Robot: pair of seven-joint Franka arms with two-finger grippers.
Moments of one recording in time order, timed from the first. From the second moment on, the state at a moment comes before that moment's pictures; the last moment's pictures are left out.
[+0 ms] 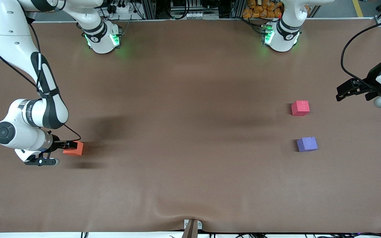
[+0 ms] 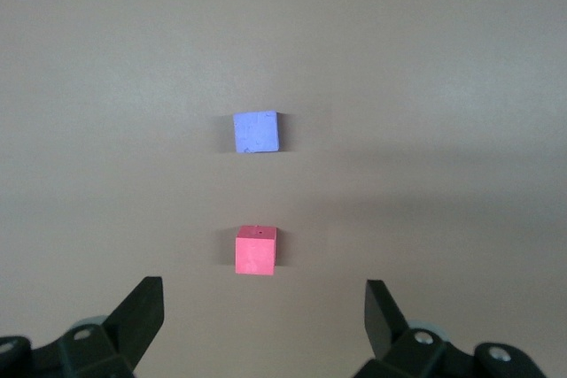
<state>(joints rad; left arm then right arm) -0.08 0.02 0.05 -1.64 0.00 1.67 -0.05 -0.02 0.59 -0.08 -1.73 0.00 2.24 -0.07</state>
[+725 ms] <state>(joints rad) -0.08 0.02 0.05 -1.64 0.00 1.67 -0.05 -0.02 0.64 -0.08 -1.73 0.01 2.30 -0.03</state>
